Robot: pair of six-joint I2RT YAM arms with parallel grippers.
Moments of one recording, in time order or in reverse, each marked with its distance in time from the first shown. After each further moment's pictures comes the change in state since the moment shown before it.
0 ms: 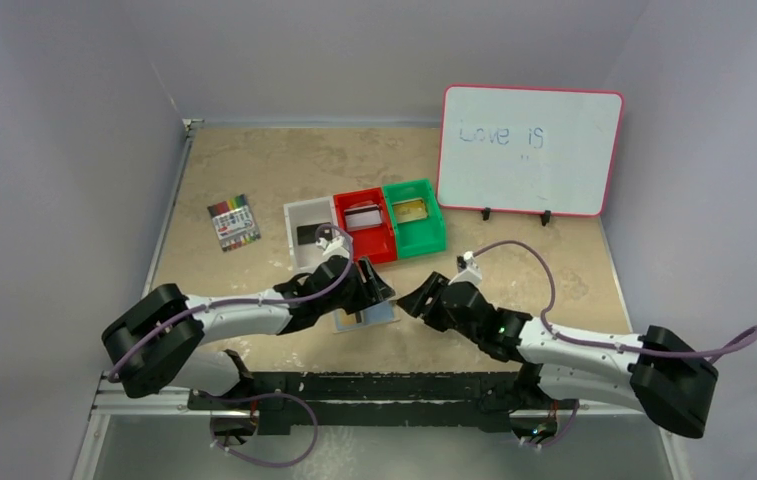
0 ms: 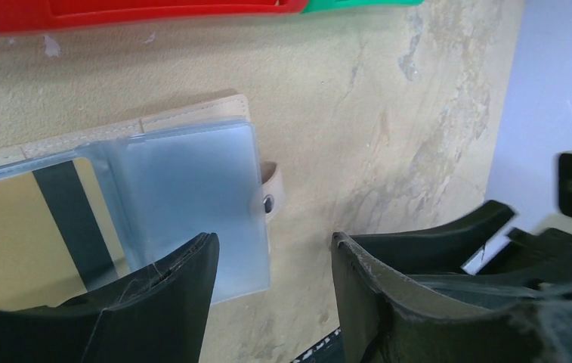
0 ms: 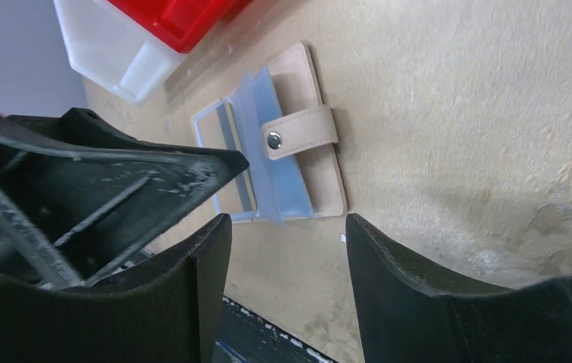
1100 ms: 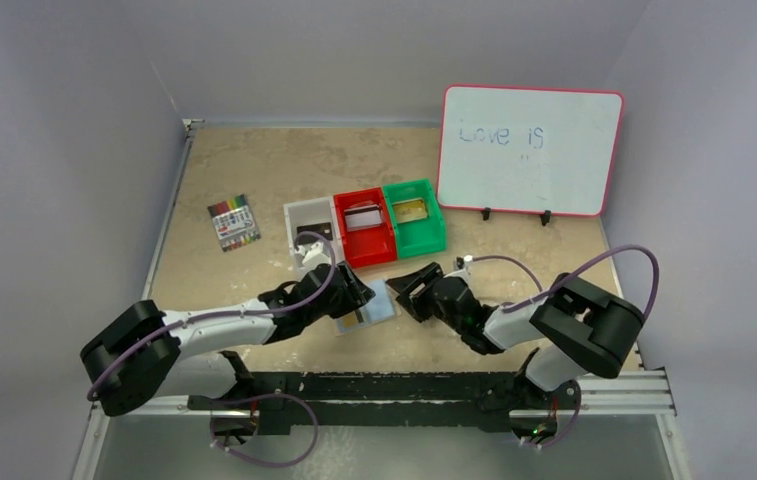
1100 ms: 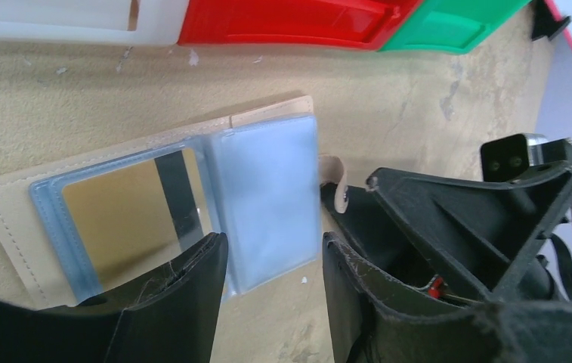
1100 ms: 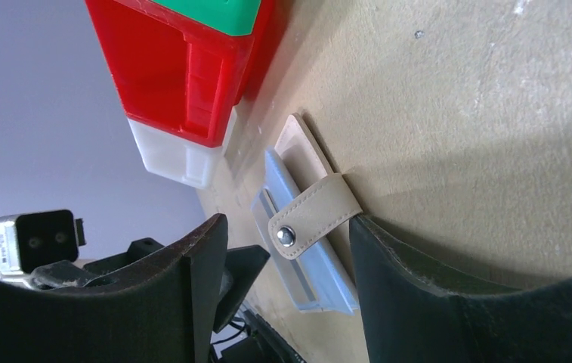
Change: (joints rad) left arm 0.006 -0.159 -0.087 -0.087 -0.139 -0.046; right arm -0.093 0.491 -0.098 0.711 -0.056 0.344
